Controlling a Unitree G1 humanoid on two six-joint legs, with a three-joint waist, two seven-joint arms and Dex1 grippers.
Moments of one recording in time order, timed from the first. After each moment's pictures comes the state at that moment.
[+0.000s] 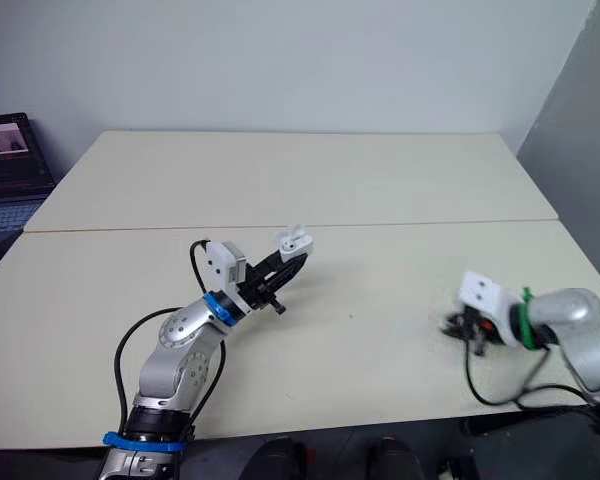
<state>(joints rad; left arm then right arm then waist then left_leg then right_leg) -0.30 0.24 0.01 0.00 -0.36 0.08 -0.72 -0.39 -0.79 -0.01 -0.29 0.29 0.70 1.04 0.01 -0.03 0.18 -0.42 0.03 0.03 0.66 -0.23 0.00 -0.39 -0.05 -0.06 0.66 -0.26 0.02</state>
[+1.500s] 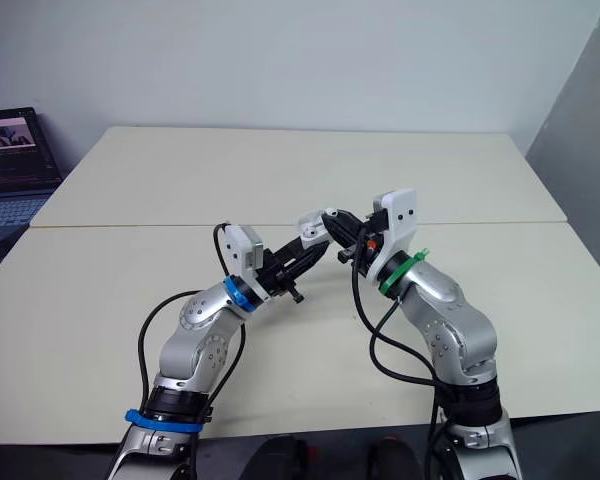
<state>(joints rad) -0.40 0.19 -0.03 0.04 -0.38 0.08 -0.75 -0.48 -0.13 0.03 -0.35 0.47 0.66 0.35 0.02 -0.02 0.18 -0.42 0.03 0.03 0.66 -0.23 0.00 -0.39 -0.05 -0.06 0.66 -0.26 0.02</state>
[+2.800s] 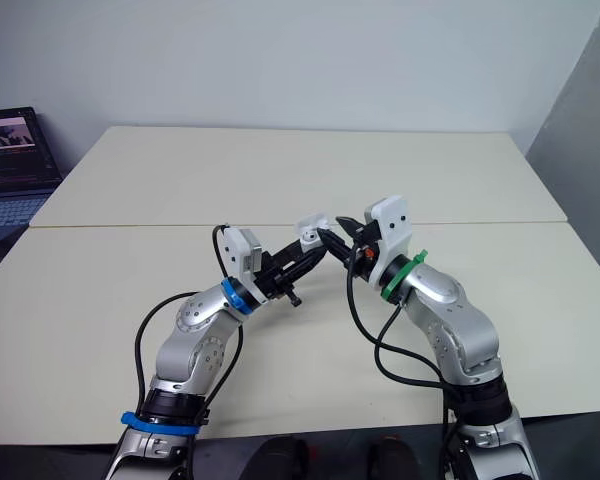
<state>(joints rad) -0.38 0.20 -0.03 0.02 -0.38 0.09 -0.77 -0.48 -0.21 0.10 -0.34 0.42 0.63 0.40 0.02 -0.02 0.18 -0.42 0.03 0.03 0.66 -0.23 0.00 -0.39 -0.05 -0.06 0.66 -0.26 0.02</state>
